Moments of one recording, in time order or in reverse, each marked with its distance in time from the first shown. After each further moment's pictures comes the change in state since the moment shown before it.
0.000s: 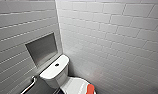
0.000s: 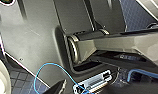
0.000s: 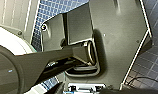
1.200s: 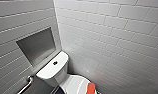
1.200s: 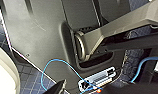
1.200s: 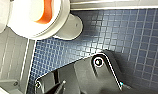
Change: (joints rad) left arm 0.009 -0.021 -0.002 0.000 -0.004 0.003; right arm 0.256 -0.370 0.317 0.029 0.104 0.192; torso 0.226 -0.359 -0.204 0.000
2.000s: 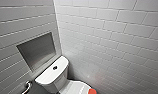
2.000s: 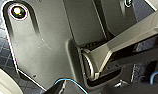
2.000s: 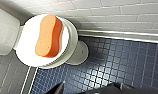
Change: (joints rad) left arm 0.014 0.009 -0.018 -0.004 0.002 0.000; right arm 0.113 -0.023 -0.011 0.002 -0.019 0.018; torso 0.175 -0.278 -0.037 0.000
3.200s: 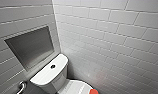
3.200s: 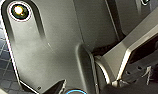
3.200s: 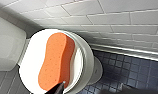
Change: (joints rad) left arm 0.015 0.011 -0.031 0.000 -0.005 0.000; right arm 0.169 0.085 -0.032 0.016 -0.056 0.007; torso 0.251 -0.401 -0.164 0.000
